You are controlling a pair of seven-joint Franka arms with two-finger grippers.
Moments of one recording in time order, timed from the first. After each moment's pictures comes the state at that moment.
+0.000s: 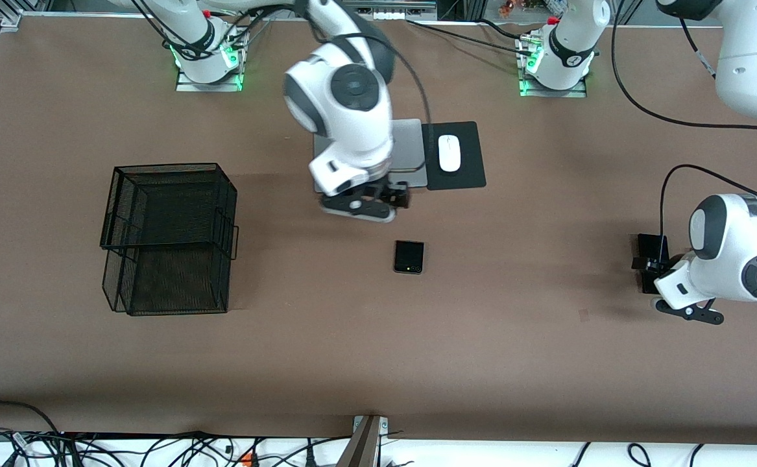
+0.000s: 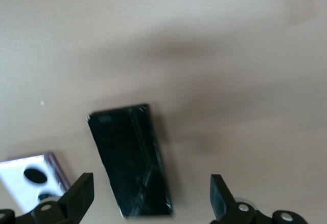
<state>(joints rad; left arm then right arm) 0.27 0.71 -0.12 -1.53 0.28 2.02 0.27 0.82 0.68 -0.03 -1.18 -0.04 1.96 1.03</state>
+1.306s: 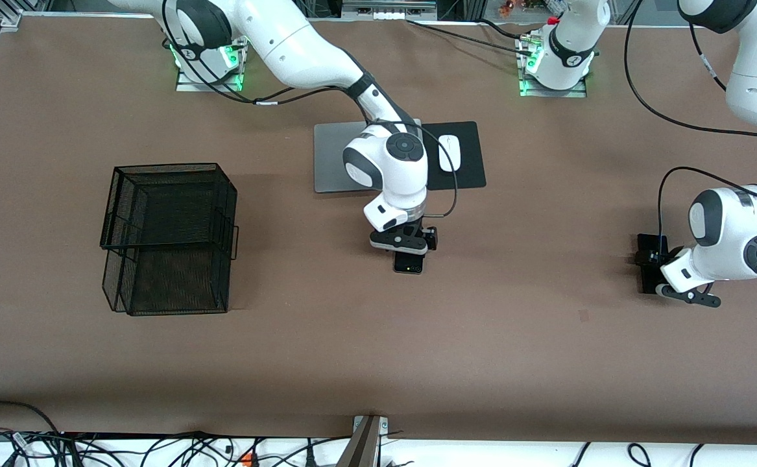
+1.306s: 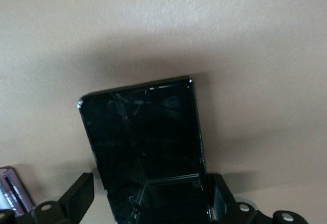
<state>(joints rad) 0.39 0.74 -0.13 -1.69 0.28 2.24 0.32 0.94 1.09 -0.16 -1.07 -0.12 2.41 1.16</state>
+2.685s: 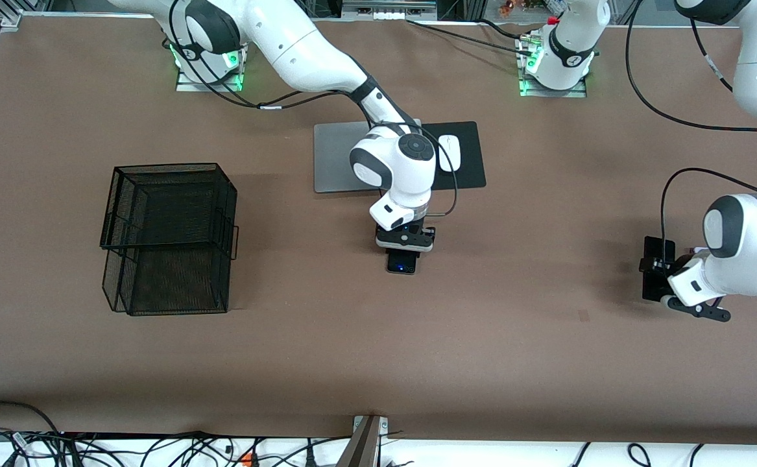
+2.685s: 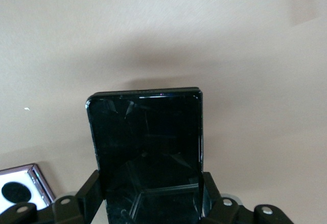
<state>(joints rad) 0.36 0.72 -0.22 -1.48 0.24 1.95 0.29 0.96 1.12 -0.17 -1.00 -0.20 2.28 1.12</state>
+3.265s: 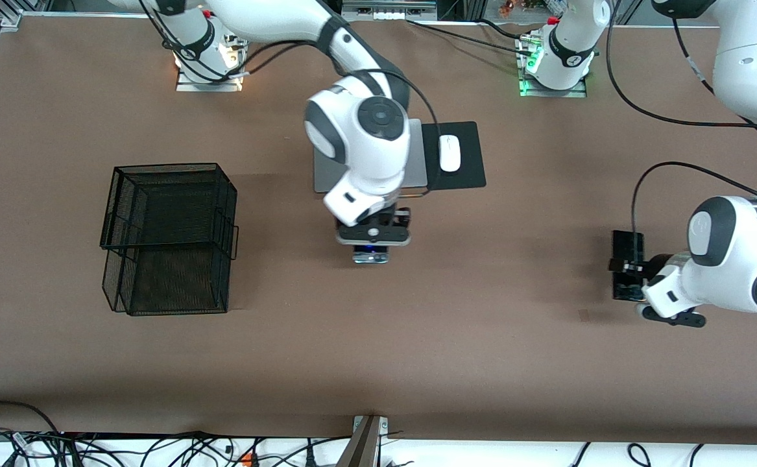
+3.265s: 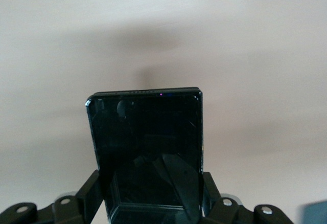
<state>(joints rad) 0.20 0.72 -0.22 -1.33 0.05 1.71 0.10 0.83 0.78 -0.19 -1.04 -0.04 1.89 0.71</state>
